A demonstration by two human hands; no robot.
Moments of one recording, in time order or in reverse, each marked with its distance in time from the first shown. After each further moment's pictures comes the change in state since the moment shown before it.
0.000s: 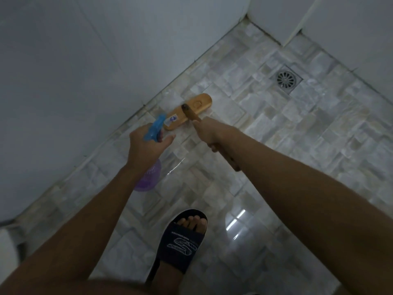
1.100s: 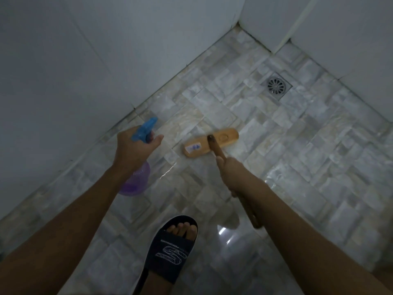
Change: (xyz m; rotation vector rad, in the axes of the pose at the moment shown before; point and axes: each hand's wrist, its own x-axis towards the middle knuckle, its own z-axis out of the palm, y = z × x) left_hand 0.012 -0.005 0.002 -0.020 0.027 -0.066; right_hand -0.064 0.102 0.014 0.051 0.104 0.139
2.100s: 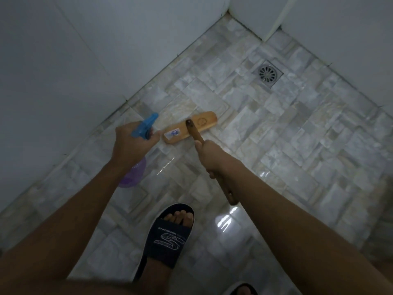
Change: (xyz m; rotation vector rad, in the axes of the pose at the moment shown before) left_hand -0.015 0.003 0.002 0.081 -0.054 0.218; right_hand 0.021 -0.021 0.027 0.079 0.005 -0.059
